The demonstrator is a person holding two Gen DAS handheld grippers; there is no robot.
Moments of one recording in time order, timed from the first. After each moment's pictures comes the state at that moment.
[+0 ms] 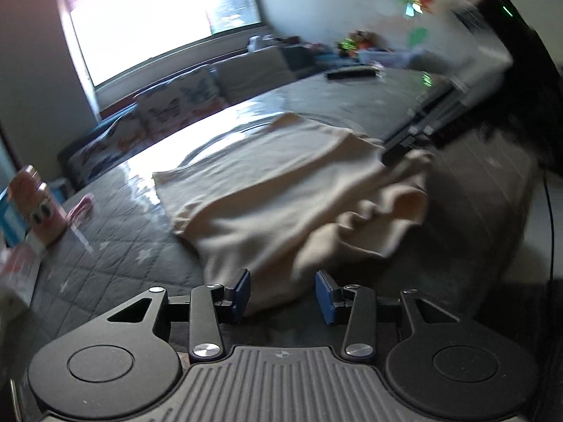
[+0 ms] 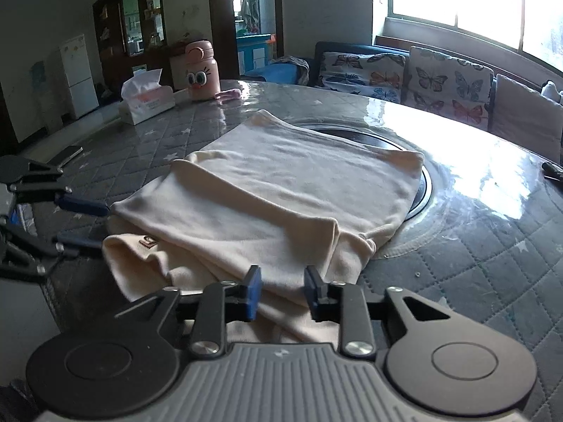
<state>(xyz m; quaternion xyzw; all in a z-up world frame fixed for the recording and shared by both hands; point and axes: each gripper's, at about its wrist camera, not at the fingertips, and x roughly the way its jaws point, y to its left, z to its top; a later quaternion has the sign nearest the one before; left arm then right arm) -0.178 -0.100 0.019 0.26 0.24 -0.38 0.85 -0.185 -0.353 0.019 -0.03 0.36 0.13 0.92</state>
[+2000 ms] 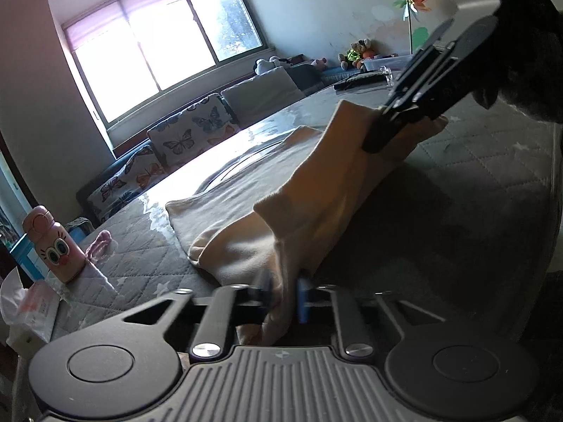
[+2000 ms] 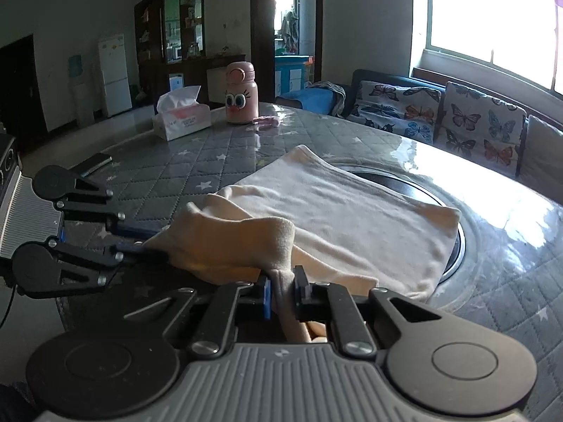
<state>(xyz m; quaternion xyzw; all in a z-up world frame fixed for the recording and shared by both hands) -0.164 -0.104 0.002 0.28 0.18 -0.35 0.87 -0.164 -0.334 0.035 -0.06 0.32 0.19 0.93</state>
